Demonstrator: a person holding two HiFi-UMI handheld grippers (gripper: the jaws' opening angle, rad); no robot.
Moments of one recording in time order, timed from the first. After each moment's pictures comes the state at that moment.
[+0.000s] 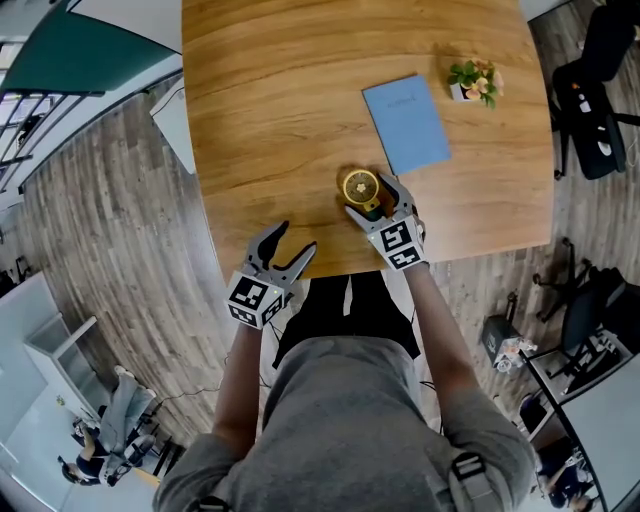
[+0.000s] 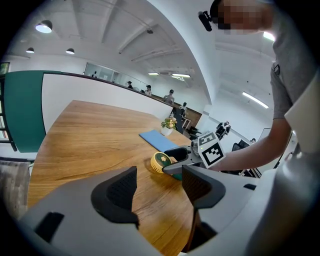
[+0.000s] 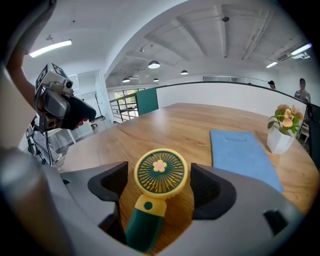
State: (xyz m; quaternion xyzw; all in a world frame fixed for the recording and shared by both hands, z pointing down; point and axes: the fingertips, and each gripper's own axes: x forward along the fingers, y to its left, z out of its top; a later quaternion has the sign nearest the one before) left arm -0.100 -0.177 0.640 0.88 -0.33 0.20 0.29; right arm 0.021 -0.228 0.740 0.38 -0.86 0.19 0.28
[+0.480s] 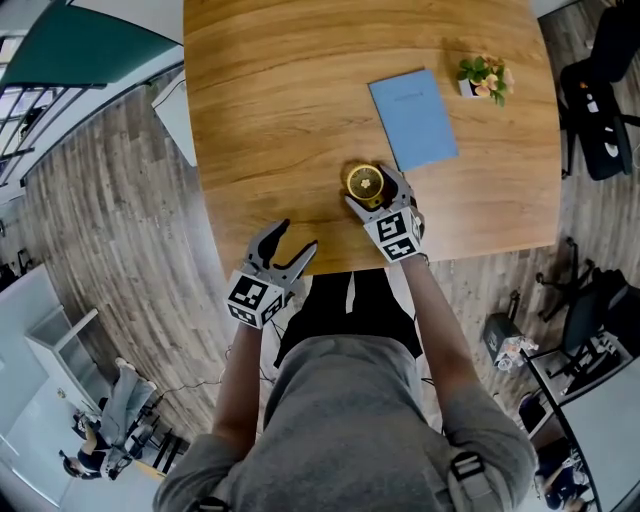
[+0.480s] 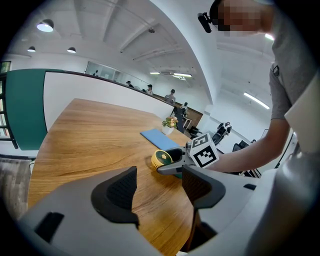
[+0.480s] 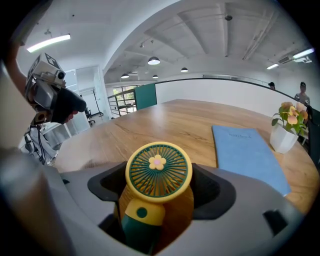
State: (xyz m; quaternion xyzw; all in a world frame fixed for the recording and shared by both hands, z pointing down) left arm -0.104 -0.174 0.647 0.87 -0.33 0.20 0.30; right arm 0.016 -0.238 0.766 0.38 -0.85 0.18 0.30
